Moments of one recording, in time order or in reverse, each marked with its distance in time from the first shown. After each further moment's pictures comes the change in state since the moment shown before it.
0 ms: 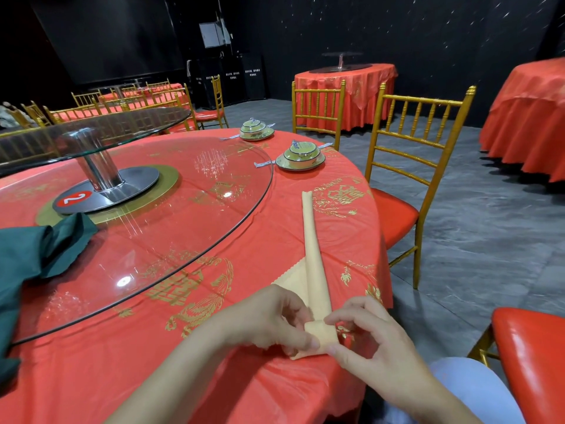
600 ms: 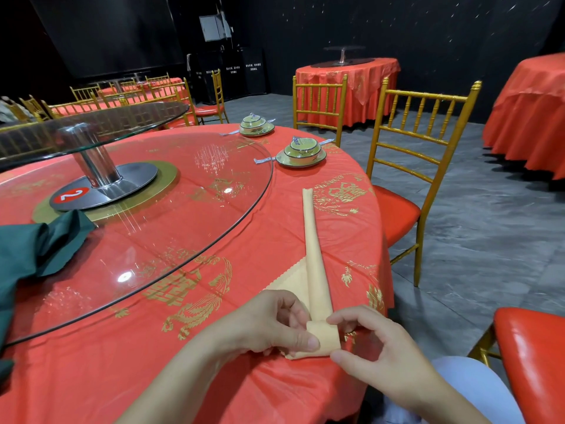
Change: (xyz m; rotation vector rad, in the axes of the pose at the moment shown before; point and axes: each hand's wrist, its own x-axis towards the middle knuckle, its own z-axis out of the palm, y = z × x) left_hand 0.006 -0.016 0.003 -0.243 0.024 -0.038; right_hand 0.006 0.008 -0.004 0.094 -0.059 -0.012
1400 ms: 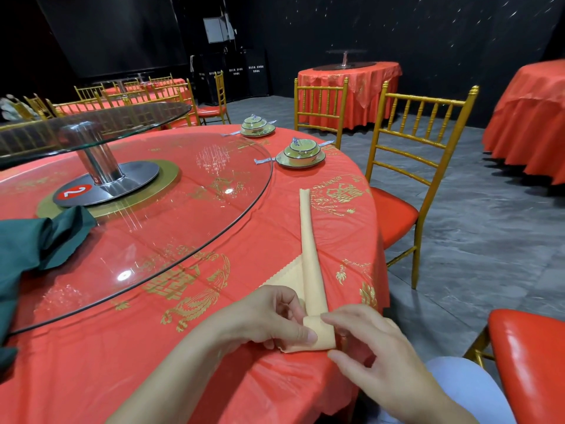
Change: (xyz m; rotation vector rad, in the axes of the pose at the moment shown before) left_hand -0.005 0.012 0.010 0.054 0.066 -0.028; right_hand -0.018 0.000 -0.001 -0.315 0.047 -0.132
